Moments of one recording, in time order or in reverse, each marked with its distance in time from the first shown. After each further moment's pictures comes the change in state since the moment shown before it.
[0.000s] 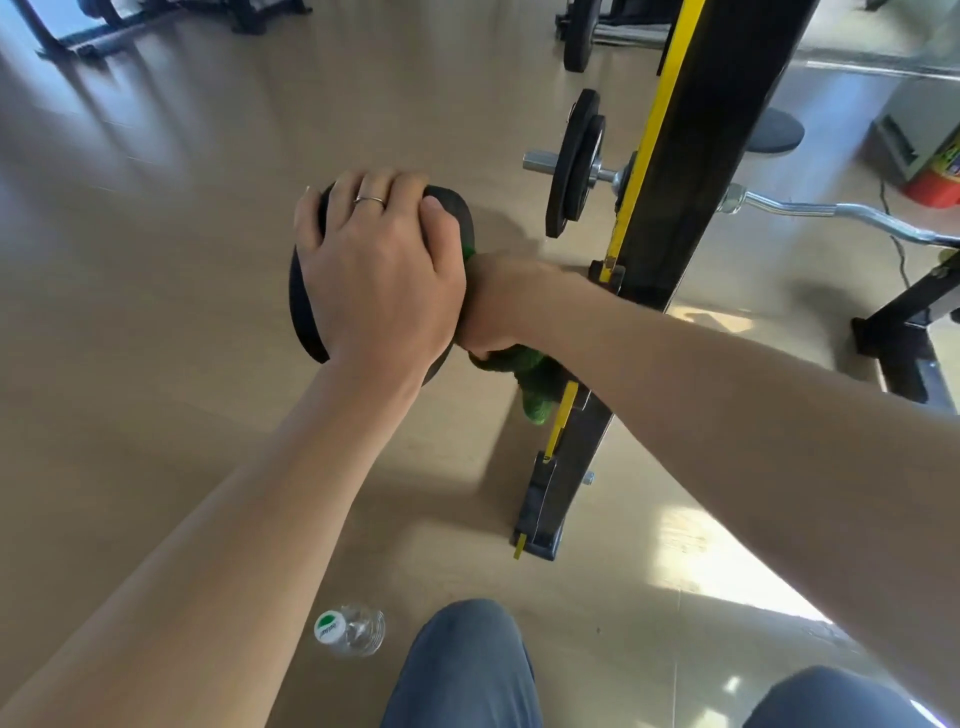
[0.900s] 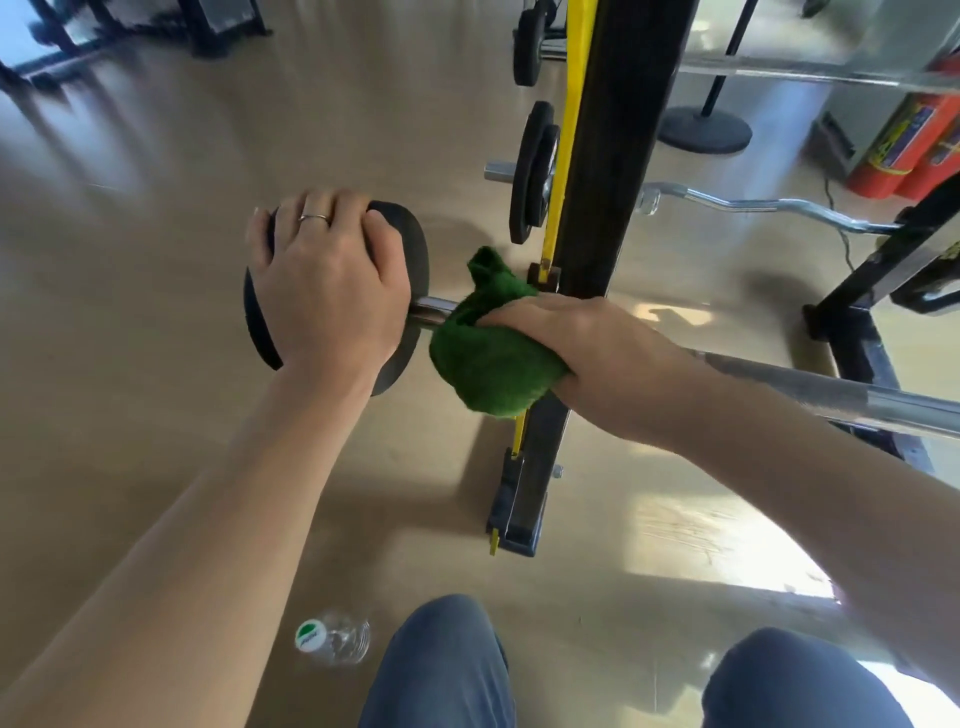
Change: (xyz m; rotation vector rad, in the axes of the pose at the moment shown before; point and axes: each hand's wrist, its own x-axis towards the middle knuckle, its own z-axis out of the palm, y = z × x) left_hand -0.001 0.000 -0.003 0.040 -0.038 0.023; right_hand -0.107 0.085 0.026 0.211 0.360 -0.424
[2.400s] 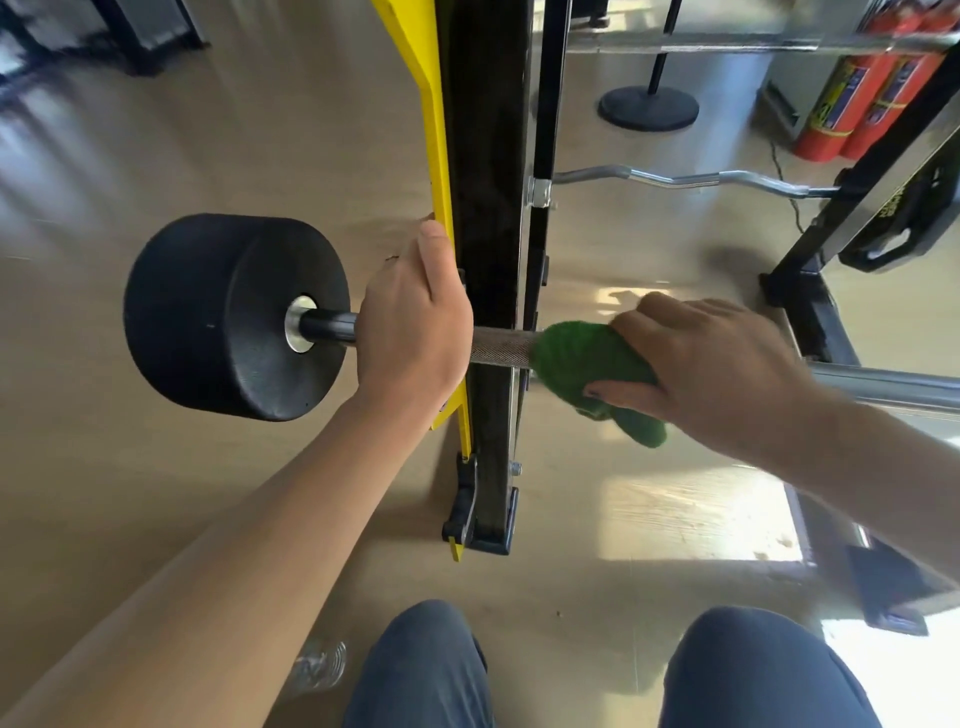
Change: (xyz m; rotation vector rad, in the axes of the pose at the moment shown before) left_hand -0.029 0.125 -0.014 -0.694 -0.372 -0.220; right_hand -0.096 0.083 -0.021 -0.564 0.132 0.233
